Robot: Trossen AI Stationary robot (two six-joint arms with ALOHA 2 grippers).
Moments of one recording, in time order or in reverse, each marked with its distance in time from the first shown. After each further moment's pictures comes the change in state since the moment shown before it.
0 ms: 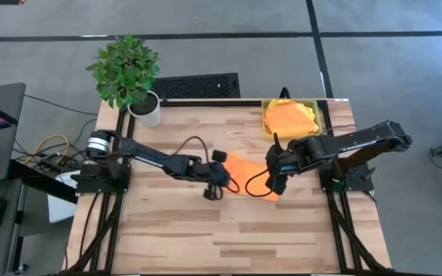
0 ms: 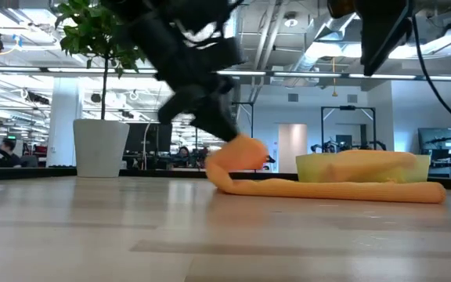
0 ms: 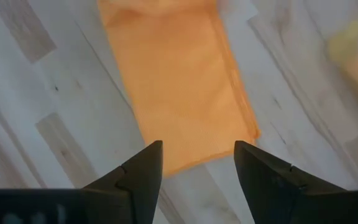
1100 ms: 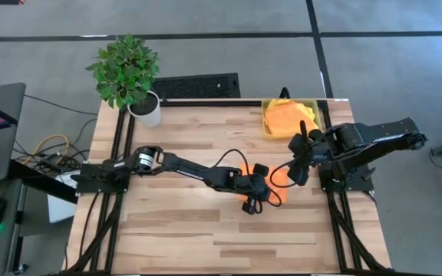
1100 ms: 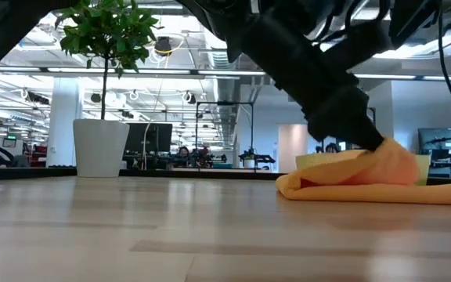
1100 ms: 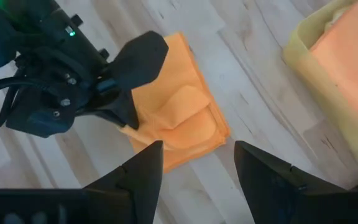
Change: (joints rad) left arm -0.057 0.526 0.722 -0.056 0.090 0.044; right arm 0.009 -0.251 -0.001 -0.148 0.046 -0.008
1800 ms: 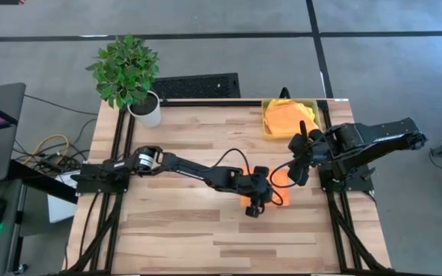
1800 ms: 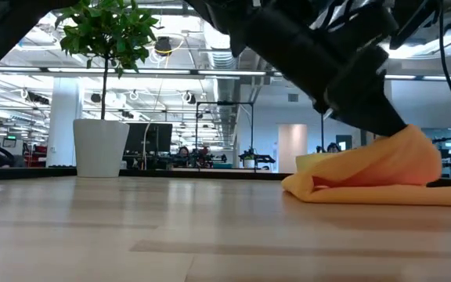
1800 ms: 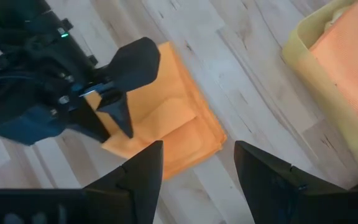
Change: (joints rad) left arm -0.003 -0.003 0.034 -0.006 0.097 -0.200; right arm 0.000 0.001 0.000 -0.001 0.000 -0.001
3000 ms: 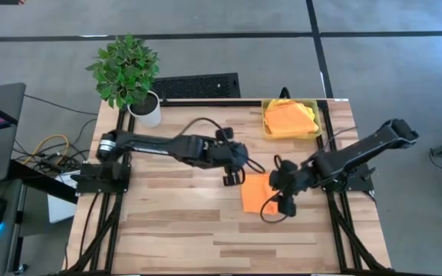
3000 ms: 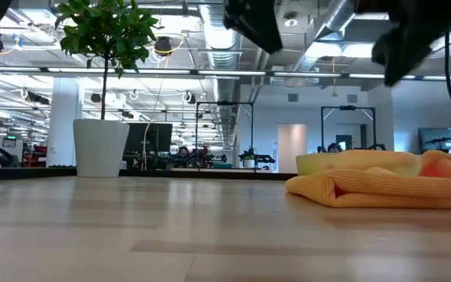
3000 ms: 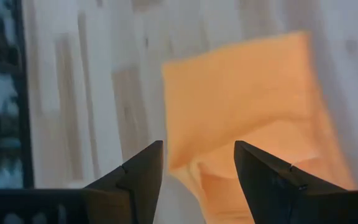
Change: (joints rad) left arm 0.050 -0.394 0.055 -0.698 -0.356 -0.231; right arm 0.158 0.109 -0.335 0.601 -0.172 -0.160
